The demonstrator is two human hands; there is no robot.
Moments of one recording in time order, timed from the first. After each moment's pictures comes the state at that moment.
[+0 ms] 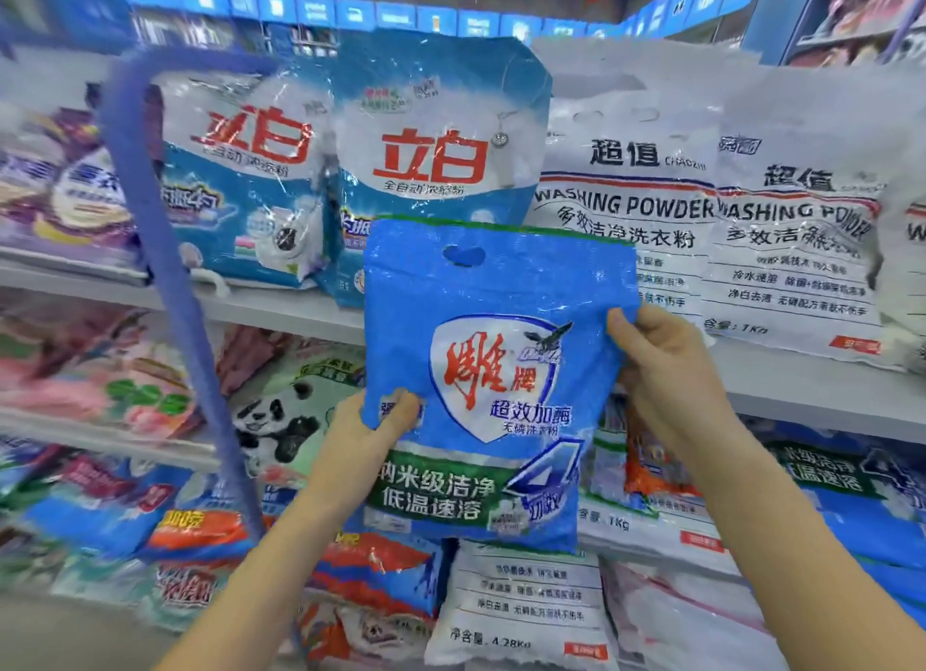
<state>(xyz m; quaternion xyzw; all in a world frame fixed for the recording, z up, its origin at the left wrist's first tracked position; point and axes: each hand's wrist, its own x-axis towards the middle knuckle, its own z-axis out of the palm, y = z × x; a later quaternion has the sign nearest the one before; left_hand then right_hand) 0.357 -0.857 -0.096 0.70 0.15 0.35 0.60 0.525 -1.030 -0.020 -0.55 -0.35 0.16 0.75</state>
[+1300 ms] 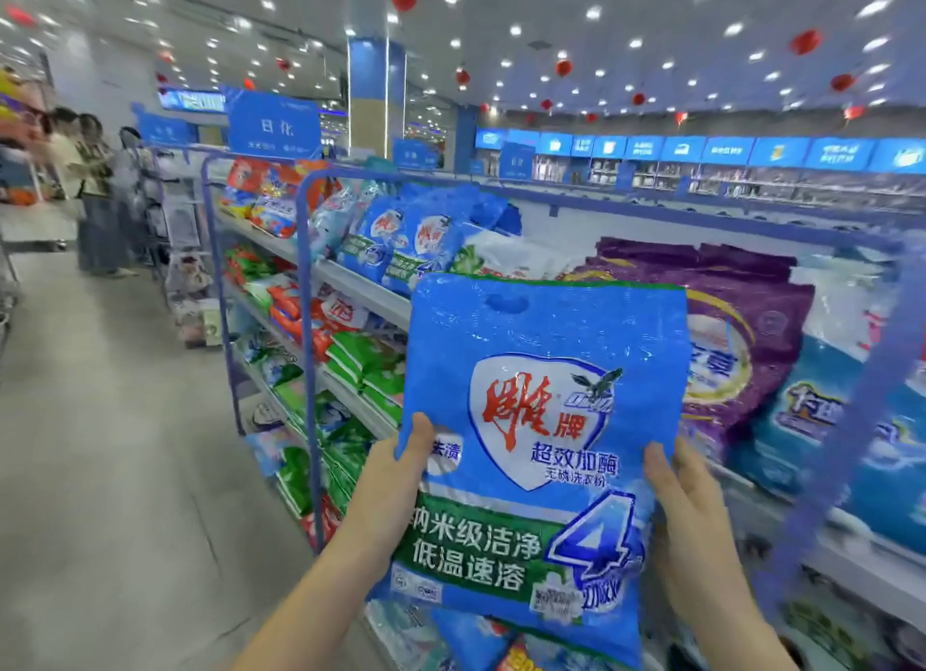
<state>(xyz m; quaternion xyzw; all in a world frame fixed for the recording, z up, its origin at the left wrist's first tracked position) 0.030 -0.529 -0.047 0.57 0.45 0.49 0.48 0.242 -0.602 -0.047 -0.40 -0.48 0.35 0.70</state>
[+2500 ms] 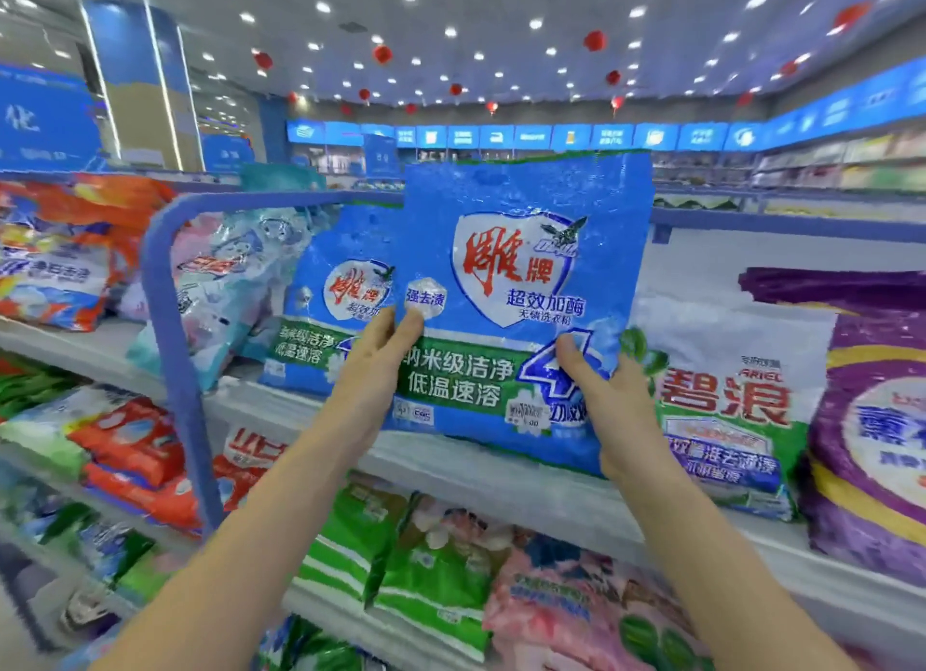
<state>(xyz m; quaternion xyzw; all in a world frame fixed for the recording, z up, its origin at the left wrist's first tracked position) -0.020 0.047 0.020 0.59 0.21 0.45 0.64 0.114 -0.107 0.019 -0.56 -0.35 0.15 0.74</state>
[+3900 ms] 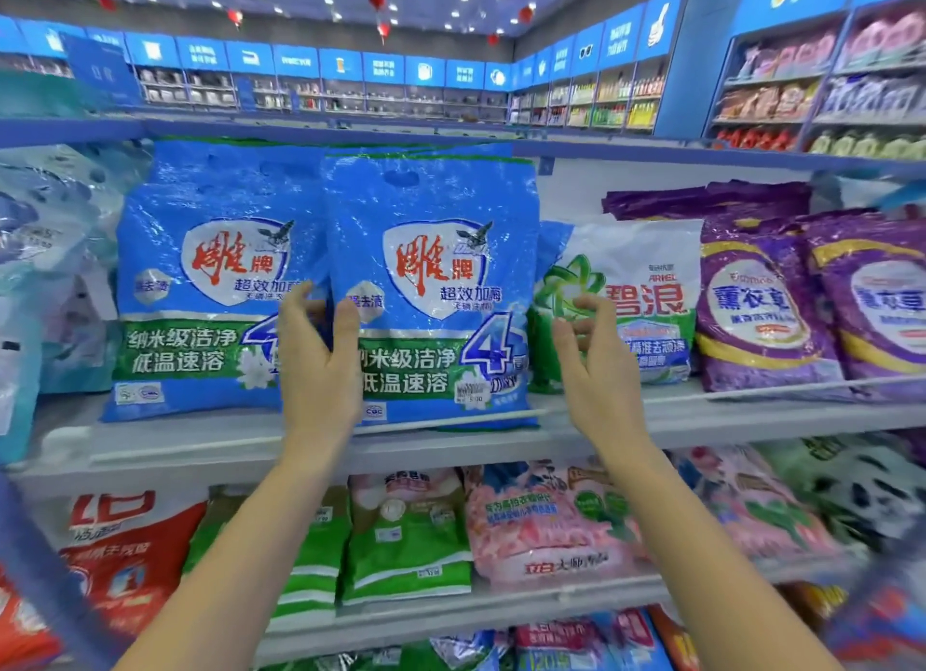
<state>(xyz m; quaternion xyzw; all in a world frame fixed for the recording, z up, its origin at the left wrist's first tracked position) -0.019 0.093 -0.016 0.72 0.16 0.49 0.47 0.077 -0.106 -0.021 -0.81 -0.25 -0.25 0.46</state>
